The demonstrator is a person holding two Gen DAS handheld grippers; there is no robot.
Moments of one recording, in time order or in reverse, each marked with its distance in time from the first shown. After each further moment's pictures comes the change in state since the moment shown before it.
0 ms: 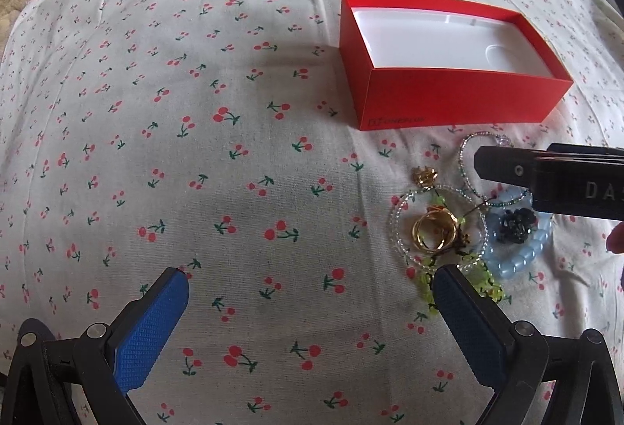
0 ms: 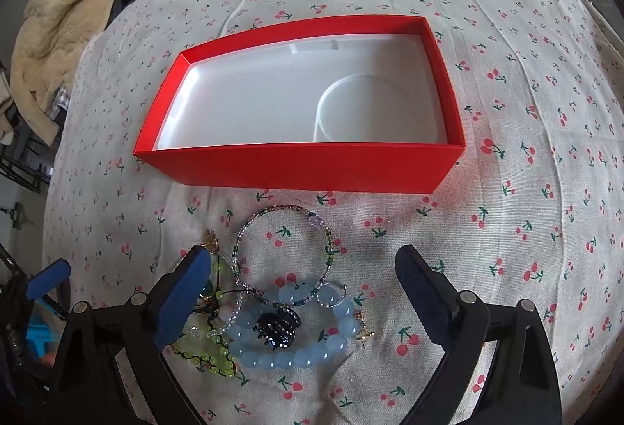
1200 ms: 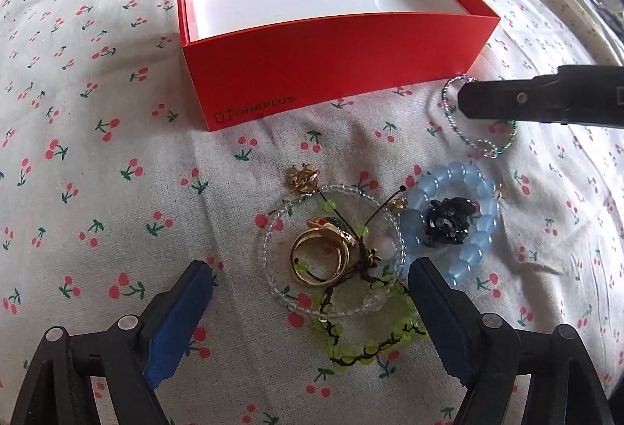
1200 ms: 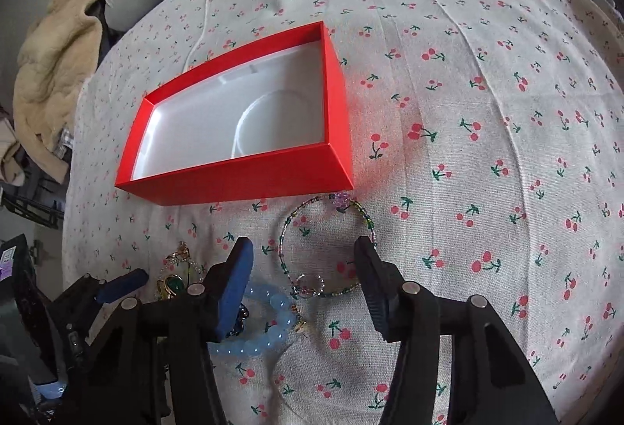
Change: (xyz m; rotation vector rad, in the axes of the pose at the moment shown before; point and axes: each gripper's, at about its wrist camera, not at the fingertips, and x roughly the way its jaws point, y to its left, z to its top) left arm 0.047 -0.058 0.013 0.187 0.038 -0.214; right arm -0.023 -0.064 -0.007 0.132 -0.046 0.077
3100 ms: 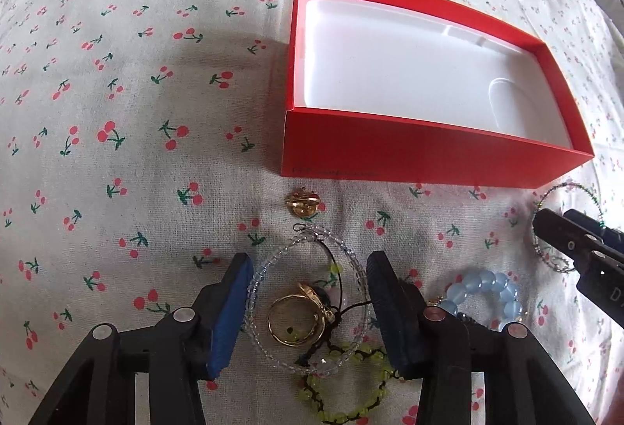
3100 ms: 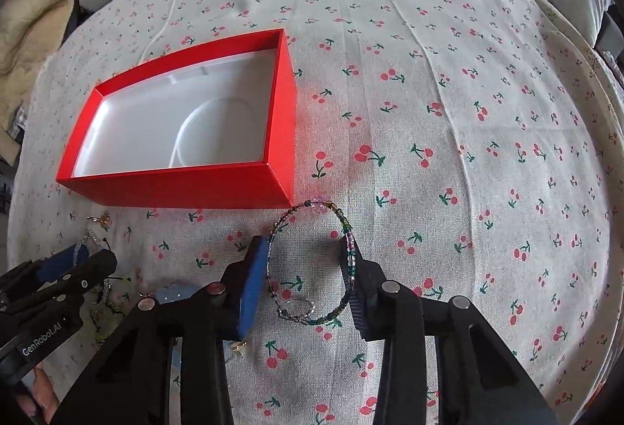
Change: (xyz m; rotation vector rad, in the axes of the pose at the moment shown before) left arm 0.006 0.024 0.038 -0.358 0.021 0.090; right arm 0.005 -0.004 0.008 -0.074 -0.013 -0.209
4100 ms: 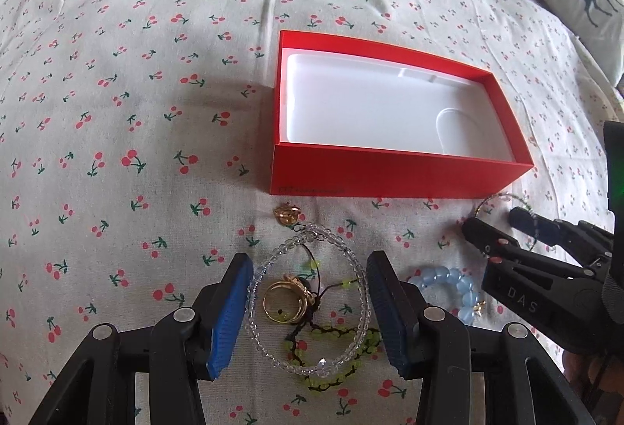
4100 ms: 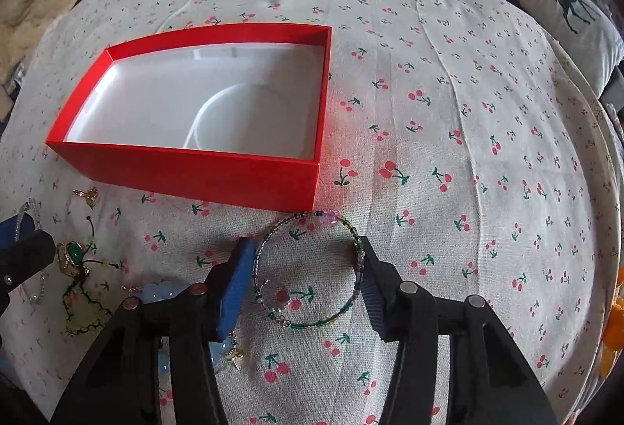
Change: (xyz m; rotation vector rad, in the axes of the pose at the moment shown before) left arm -0.041 0.000 -0.008 0.028 -0.101 -0.046; right arm 0.010 0.023 -0.001 -0.153 -0.023 -0.086
